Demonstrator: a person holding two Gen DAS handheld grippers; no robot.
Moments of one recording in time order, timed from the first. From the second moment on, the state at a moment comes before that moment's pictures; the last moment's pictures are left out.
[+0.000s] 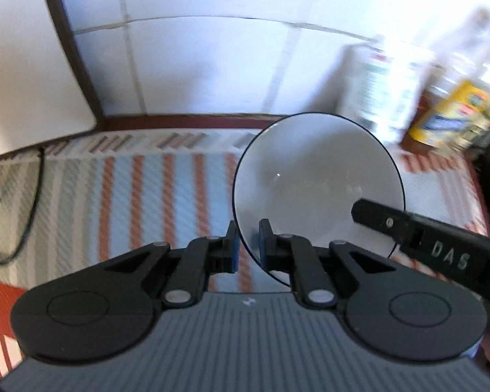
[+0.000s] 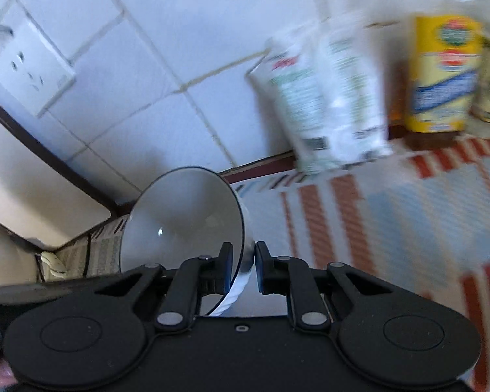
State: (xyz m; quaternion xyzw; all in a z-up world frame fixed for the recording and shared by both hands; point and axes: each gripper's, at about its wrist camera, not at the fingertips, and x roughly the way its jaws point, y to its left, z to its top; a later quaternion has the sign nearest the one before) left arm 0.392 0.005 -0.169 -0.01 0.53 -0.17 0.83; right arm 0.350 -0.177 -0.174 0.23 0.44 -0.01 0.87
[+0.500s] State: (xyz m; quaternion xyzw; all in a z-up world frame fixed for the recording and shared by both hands) left arm 0.297 -0.091 -0.093 0.06 0.50 -0.24 0.83; right arm 0.214 -0.252 -0.111 0.25 0.41 -0.07 0.88
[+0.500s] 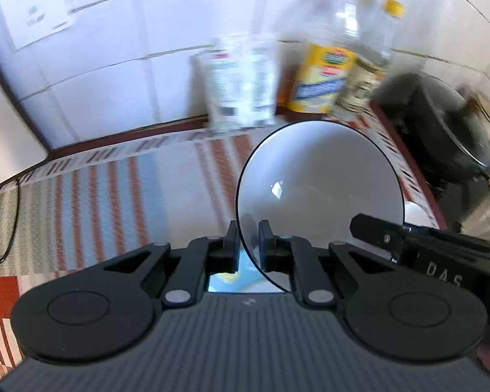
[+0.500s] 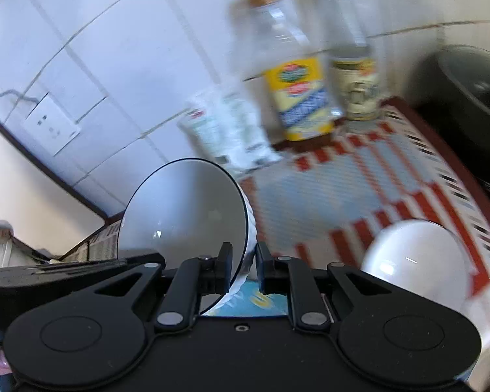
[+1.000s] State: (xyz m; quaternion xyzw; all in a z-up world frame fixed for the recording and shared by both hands) left arm 0.241 -0.216 -0.095 0.14 0.50 -0.31 0.80; right arm 0.123 -0.343 -0.136 0.32 0.42 -0.13 0.84
